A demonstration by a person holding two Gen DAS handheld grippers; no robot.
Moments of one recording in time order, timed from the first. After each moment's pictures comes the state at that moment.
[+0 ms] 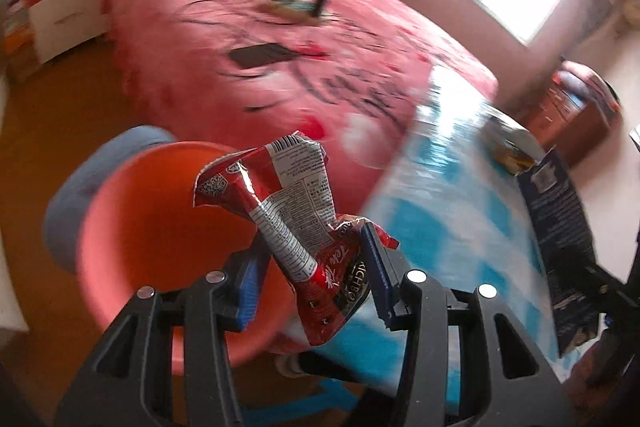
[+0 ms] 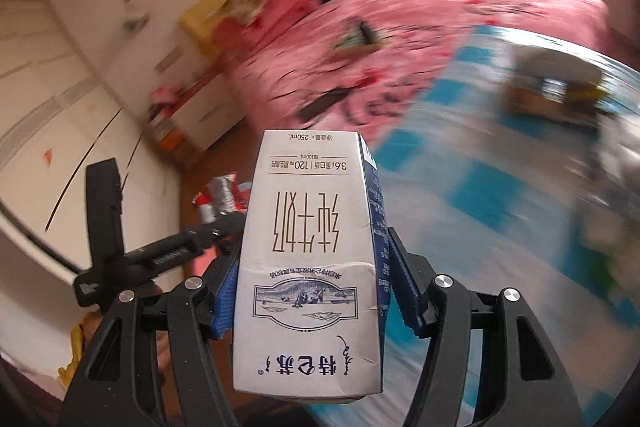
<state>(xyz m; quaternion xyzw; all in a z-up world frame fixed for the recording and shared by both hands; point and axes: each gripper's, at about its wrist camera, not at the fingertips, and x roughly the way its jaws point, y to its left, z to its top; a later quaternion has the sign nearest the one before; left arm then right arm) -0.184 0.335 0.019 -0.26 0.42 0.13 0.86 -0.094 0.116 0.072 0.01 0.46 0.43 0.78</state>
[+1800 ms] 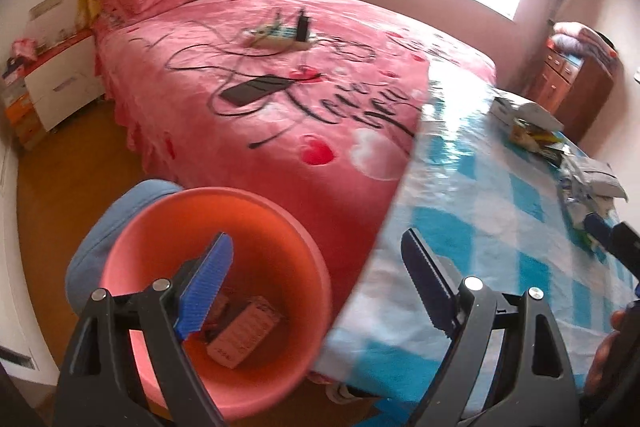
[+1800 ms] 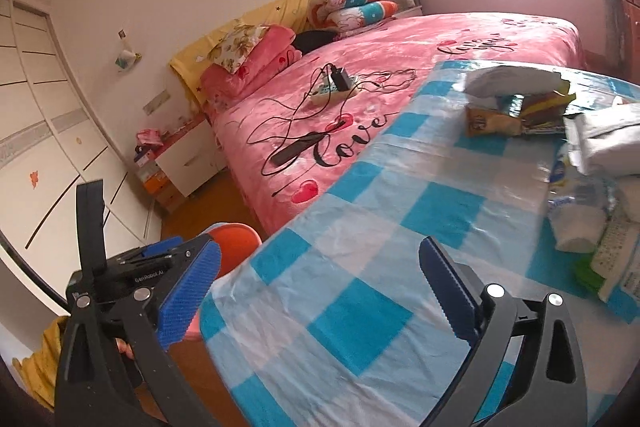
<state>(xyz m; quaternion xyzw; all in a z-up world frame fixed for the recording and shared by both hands) -0.159 0.305 0.019 -0.14 0.39 0.12 0.90 -0.098 0.036 0.057 0.06 0.37 0.37 0.85</state>
